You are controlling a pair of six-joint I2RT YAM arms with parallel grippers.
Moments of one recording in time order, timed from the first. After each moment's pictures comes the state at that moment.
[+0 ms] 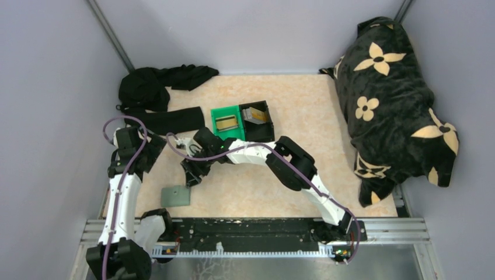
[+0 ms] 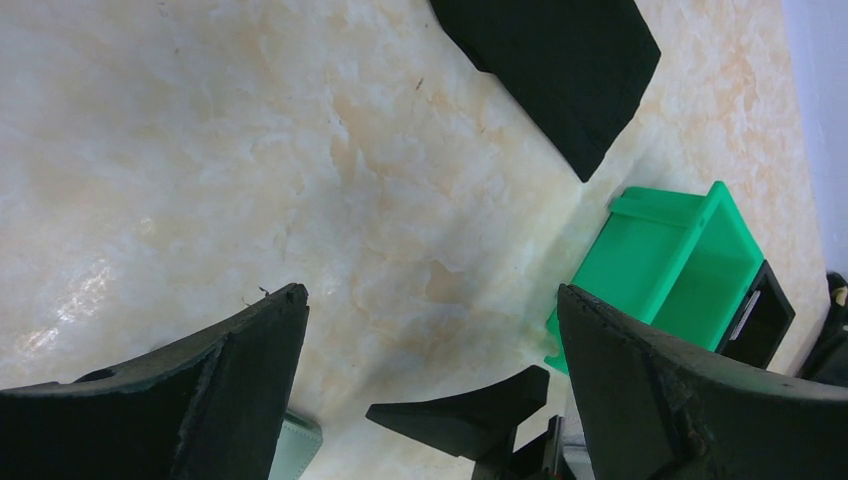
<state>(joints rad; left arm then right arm) 0.19 0.88 0.71 -0.57 -0.06 -0.82 1.05 2.29 1.70 -0.15 -0.67 0.19</state>
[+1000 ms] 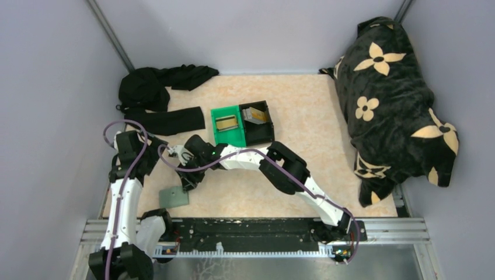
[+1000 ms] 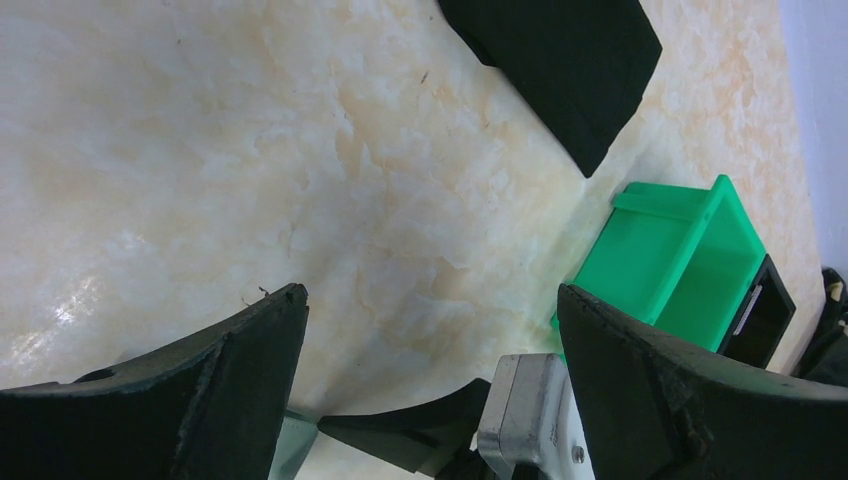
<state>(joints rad) 0.20 0.83 0.66 -0.54 -0.02 -0.81 1.12 2.35 1.78 -0.21 -0.60 0.18</state>
